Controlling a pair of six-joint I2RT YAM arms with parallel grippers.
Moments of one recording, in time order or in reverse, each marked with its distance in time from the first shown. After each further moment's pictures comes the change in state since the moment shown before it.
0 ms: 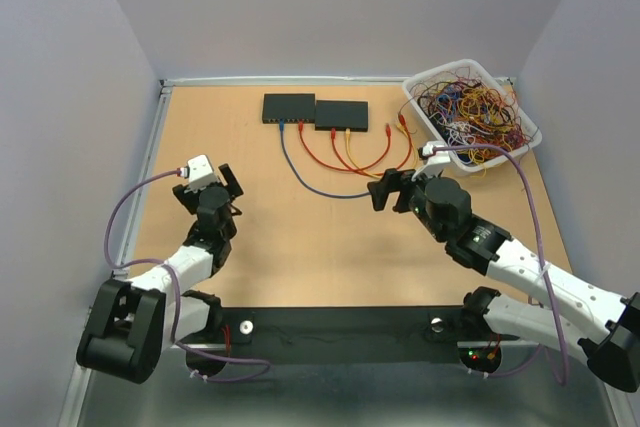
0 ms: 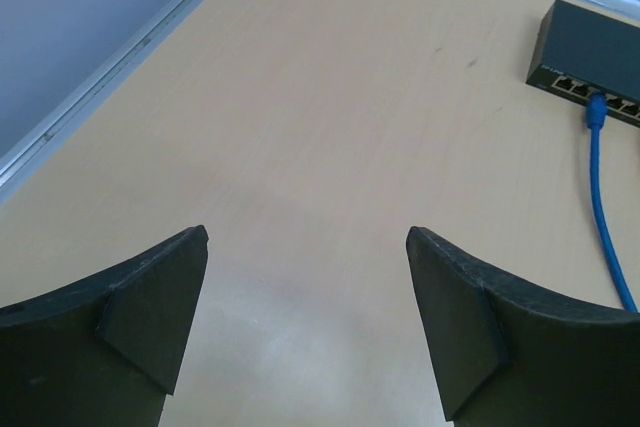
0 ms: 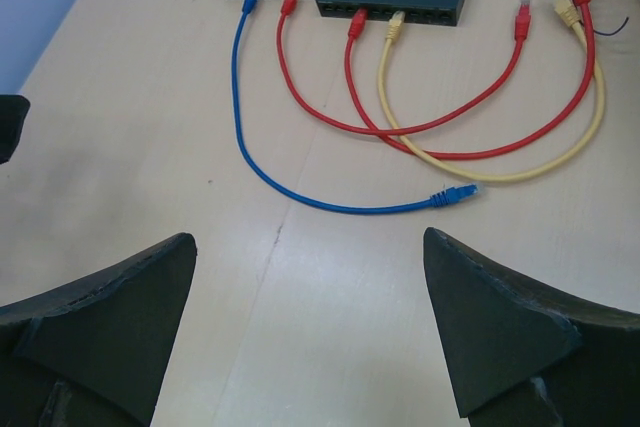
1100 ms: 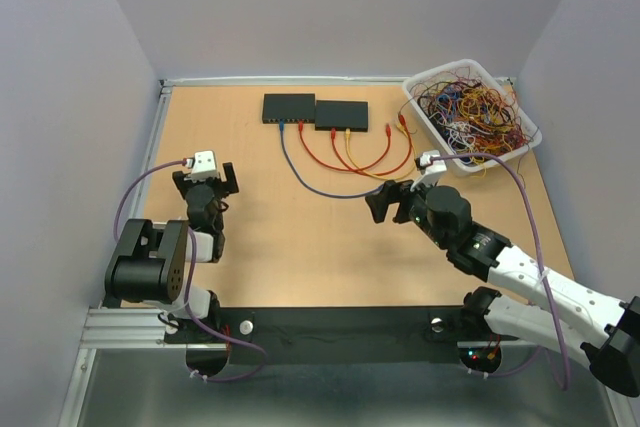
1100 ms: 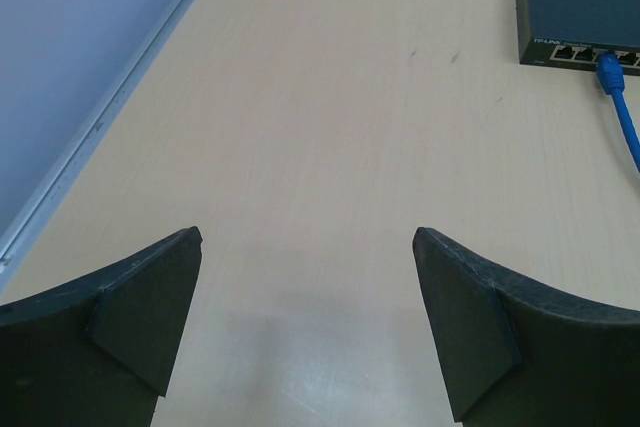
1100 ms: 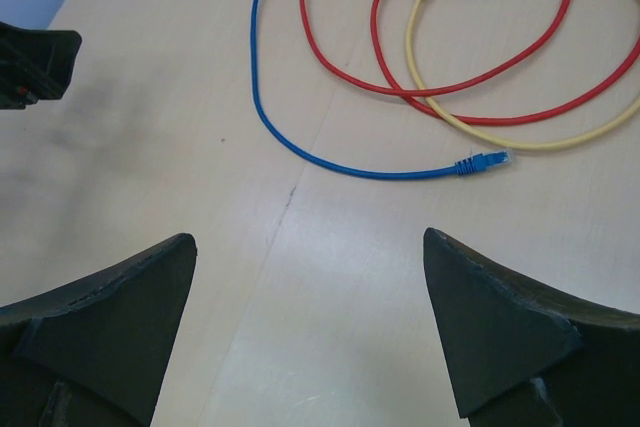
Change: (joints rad) left arm 0.220 0.433 -0.022 0.557 0.381 0.261; right arm 0.000 -0.037 -0.085 0.022 -0.089 0.017
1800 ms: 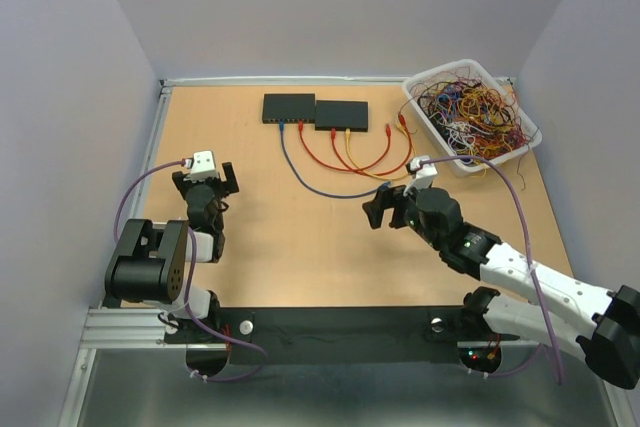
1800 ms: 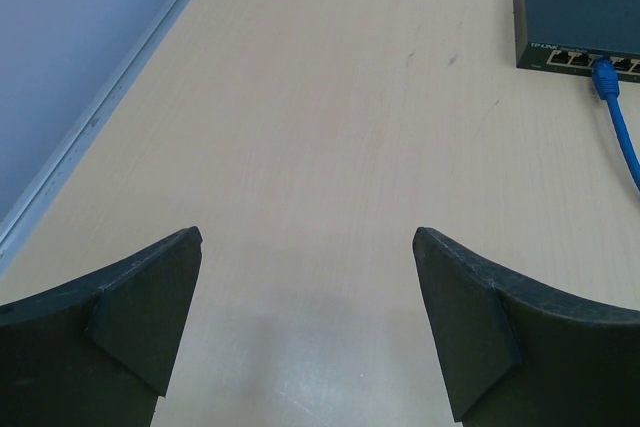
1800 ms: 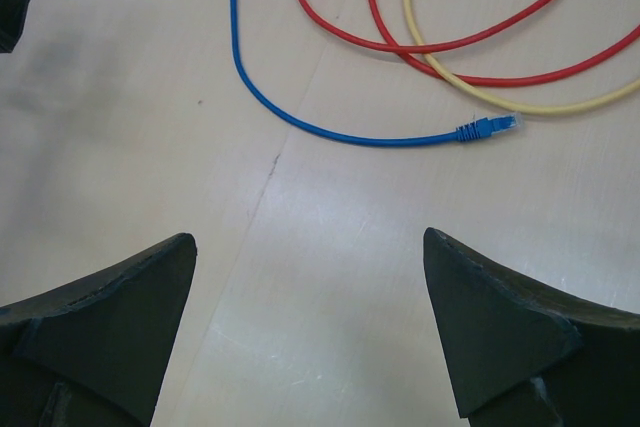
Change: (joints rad) left arm -0.006 0.000 0.000 -0.003 -0.002 -0.022; right arm 0.000 0.062 -0.039 0.024 -0.024 0.000
